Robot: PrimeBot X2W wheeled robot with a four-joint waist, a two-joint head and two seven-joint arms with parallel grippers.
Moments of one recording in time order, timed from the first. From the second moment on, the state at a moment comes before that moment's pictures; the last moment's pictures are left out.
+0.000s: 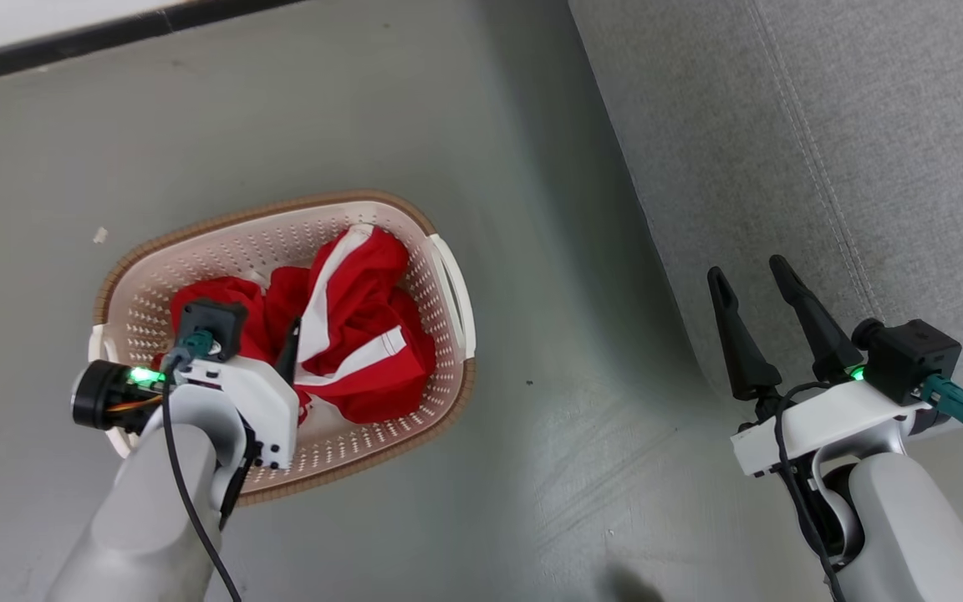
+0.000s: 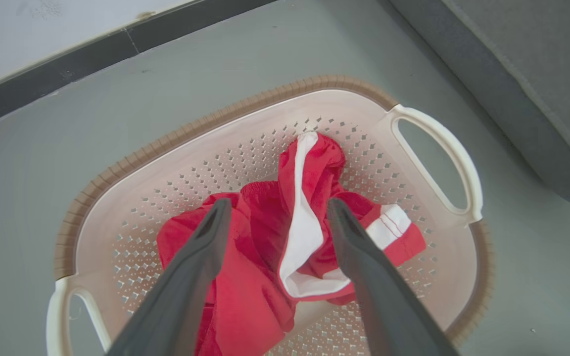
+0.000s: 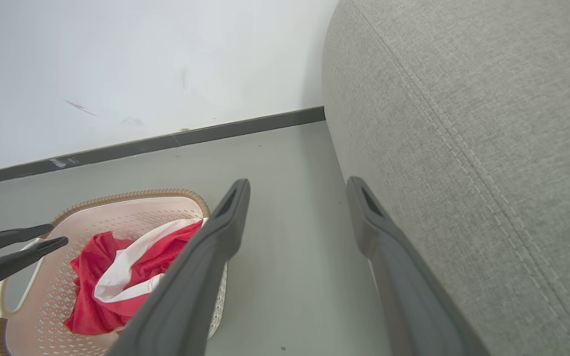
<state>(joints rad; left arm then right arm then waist) -0.62 0.09 -0.32 0.77 -0.24 -0.01 -0.05 -0.28 -0.05 0.08 0.17 0.19 0.12 -0.25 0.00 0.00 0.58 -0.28</state>
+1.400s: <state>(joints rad) -0.76 0.19 -0.25 0.90 -0.23 0.08 0.03 -0.44 -0.04 0.15 0.16 0.32 0.12 -0.25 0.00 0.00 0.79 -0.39</state>
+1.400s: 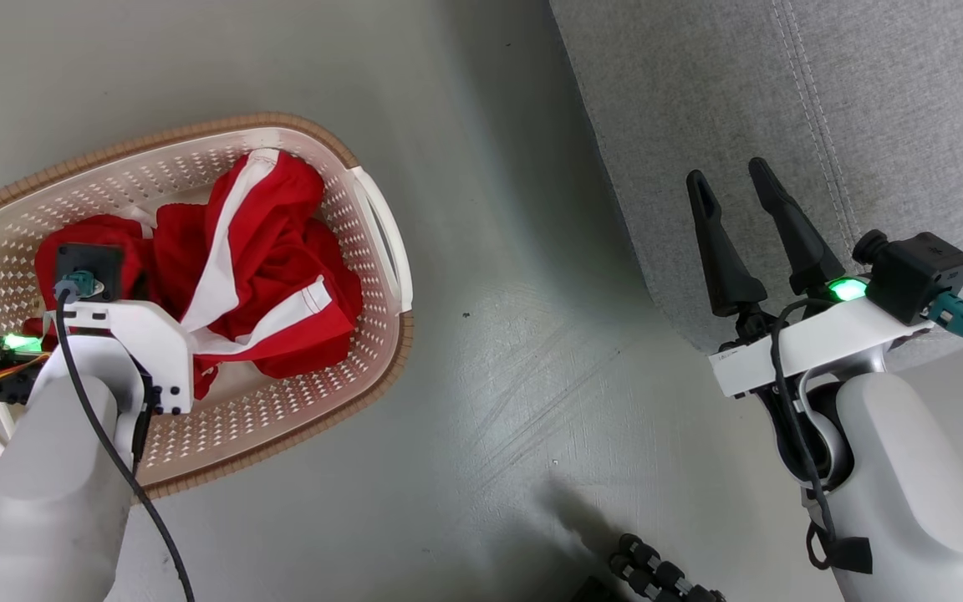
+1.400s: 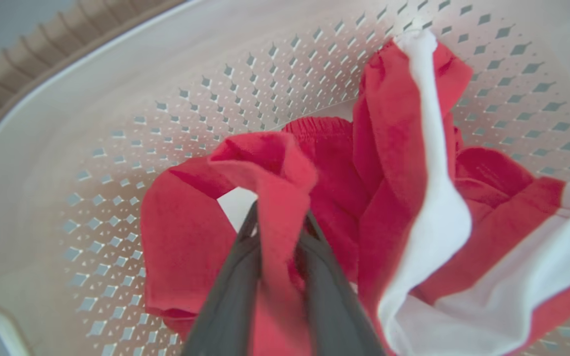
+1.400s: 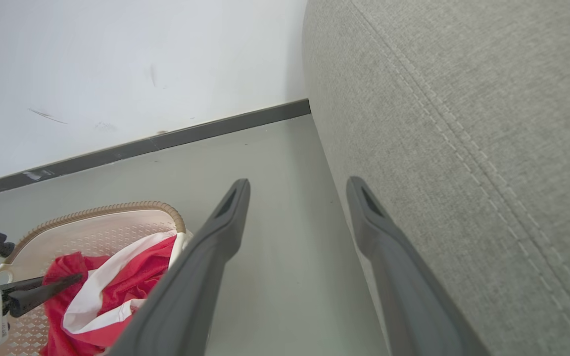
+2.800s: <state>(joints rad) -0.71 0.05 -0.19 0.87 -0.37 -0.01 -0.23 -0.42 -0.11 0.11 0.26 0.23 0.12 -0.25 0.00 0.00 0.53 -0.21</state>
